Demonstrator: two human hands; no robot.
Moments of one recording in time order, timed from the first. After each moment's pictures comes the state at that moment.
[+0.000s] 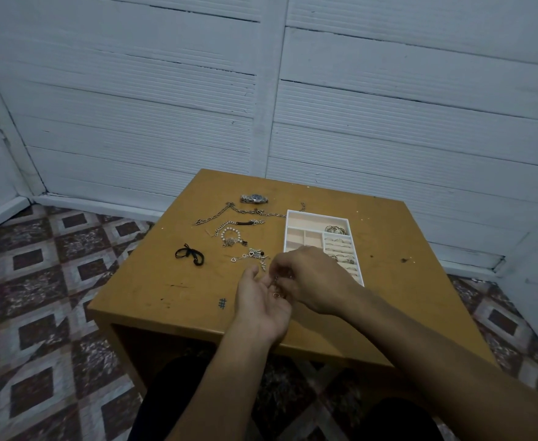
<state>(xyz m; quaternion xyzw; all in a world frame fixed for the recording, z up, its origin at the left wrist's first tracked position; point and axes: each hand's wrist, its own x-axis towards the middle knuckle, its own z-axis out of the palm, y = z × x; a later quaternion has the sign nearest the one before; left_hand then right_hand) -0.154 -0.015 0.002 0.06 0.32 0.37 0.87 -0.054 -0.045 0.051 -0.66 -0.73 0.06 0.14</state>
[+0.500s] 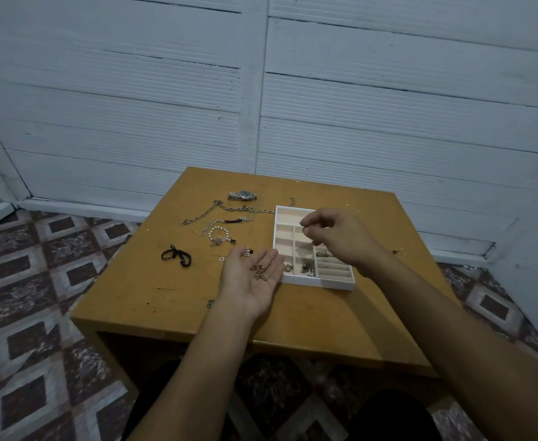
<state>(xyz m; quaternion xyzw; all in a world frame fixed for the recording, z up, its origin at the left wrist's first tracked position) -0.147 0.012 0.015 0.10 0.34 0.37 0.86 0.012 -0.032 0.068 -0.73 -0.50 0.24 0.41</state>
